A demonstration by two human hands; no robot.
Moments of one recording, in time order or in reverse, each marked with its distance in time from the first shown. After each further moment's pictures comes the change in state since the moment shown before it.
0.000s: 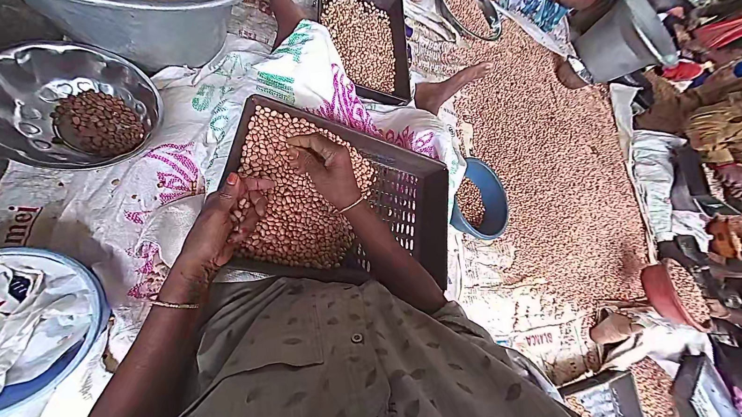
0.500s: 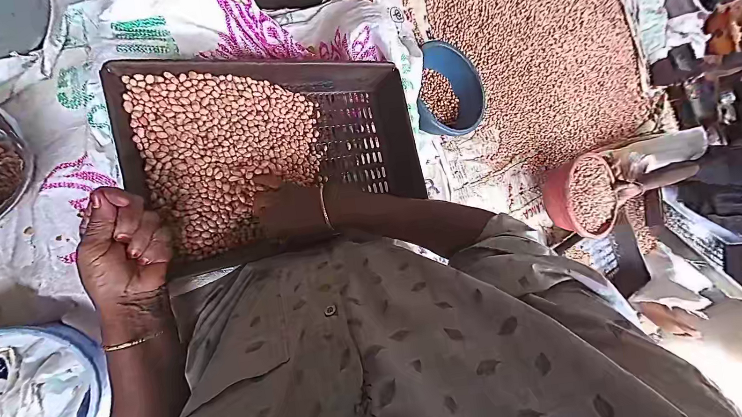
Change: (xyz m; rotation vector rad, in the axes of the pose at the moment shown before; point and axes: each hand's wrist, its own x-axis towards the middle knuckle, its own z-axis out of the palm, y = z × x) left_hand -0.009 -0.001 -0.020 -0.451 -0.084 0.136; right_hand -0.081 -0.017 -0.018 -0.614 -1.100 -0.184
